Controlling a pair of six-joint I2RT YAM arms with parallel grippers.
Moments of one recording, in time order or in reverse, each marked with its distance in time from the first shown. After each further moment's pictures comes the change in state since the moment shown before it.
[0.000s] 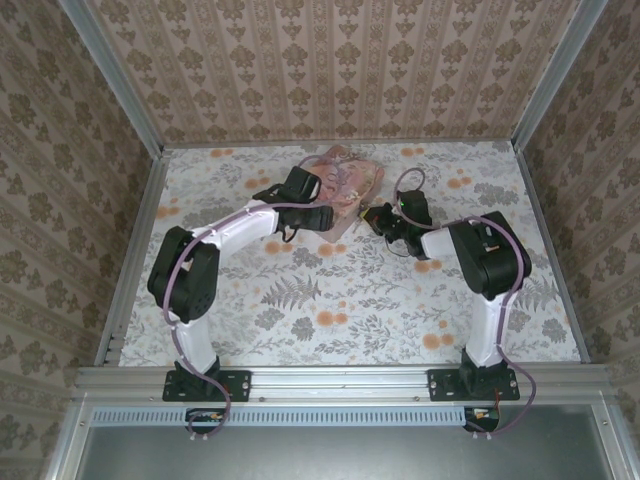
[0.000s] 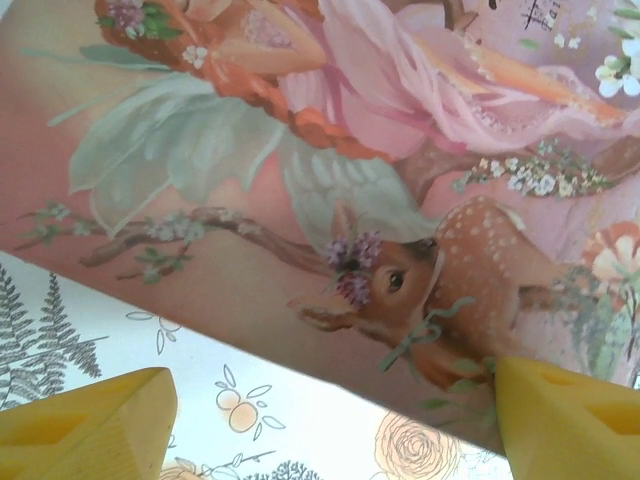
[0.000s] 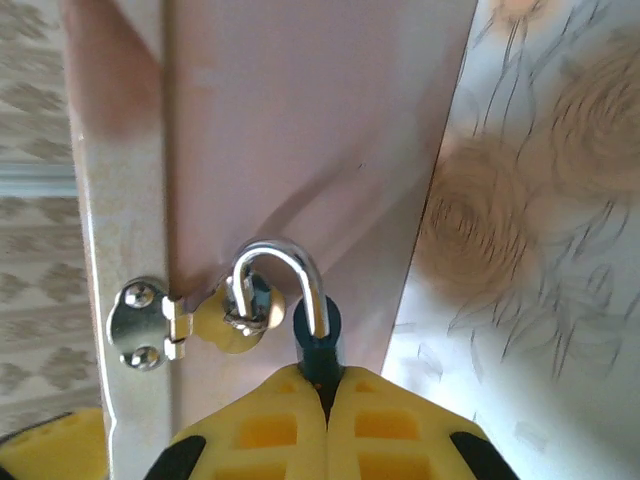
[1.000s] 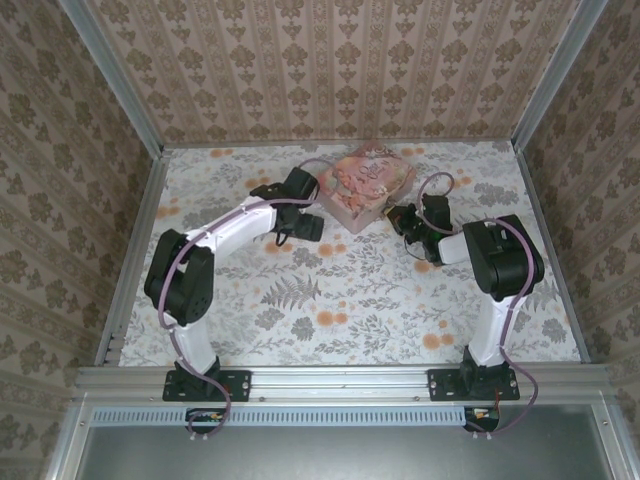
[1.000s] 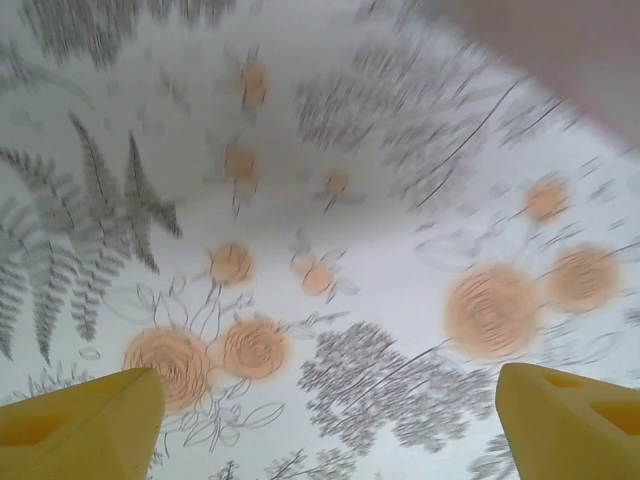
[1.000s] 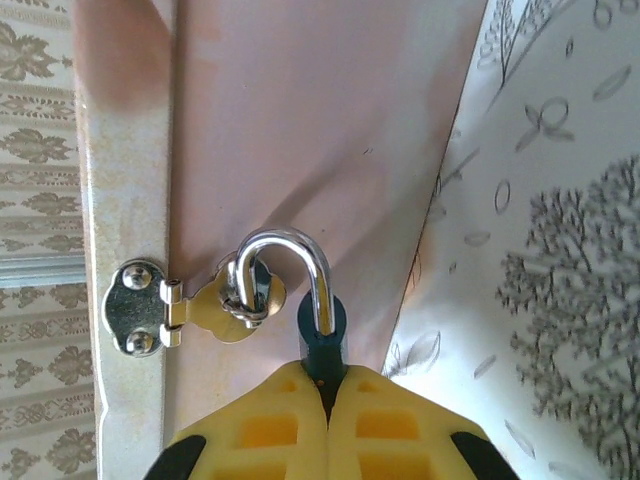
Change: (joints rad) left arm -0.022 -0.040 0.077 -0.282 -0.065 0.010; right arm -0.080 -0.096 -0.122 0.011 0.066 -0.017
